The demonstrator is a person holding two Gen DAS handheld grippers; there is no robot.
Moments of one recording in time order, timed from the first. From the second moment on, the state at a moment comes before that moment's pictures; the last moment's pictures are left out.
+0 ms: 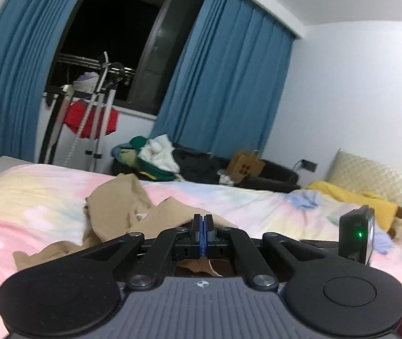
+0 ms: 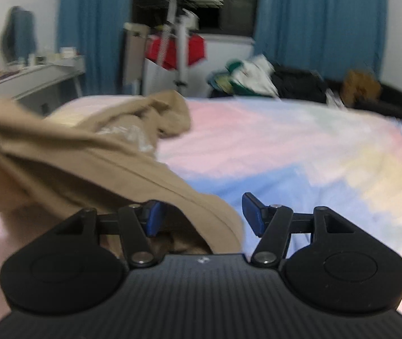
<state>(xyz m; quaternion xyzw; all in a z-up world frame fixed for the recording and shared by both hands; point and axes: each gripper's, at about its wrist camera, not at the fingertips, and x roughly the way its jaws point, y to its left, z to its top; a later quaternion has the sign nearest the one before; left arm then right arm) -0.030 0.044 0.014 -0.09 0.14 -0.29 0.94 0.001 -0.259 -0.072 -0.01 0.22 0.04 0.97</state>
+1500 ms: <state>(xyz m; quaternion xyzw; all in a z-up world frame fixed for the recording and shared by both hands) -0.023 -0.010 -0.022 0.01 0.11 0.07 0.99 0.006 -0.236 -0.117 0.01 0.36 0.01 0.93</state>
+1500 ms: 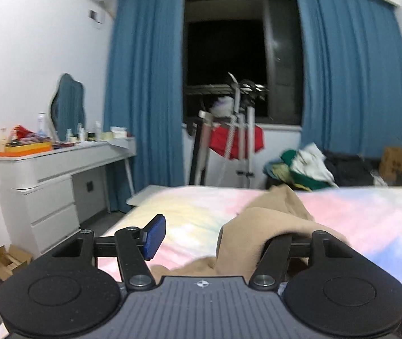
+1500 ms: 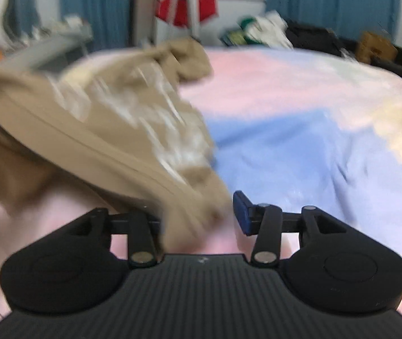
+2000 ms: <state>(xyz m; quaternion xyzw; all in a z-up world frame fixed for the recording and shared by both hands) -0.028 0.050 -0.017 -0.09 0.15 0.03 0.99 -0.025 -0.252 -0.052 0.14 0.22 -0.07 0.96</state>
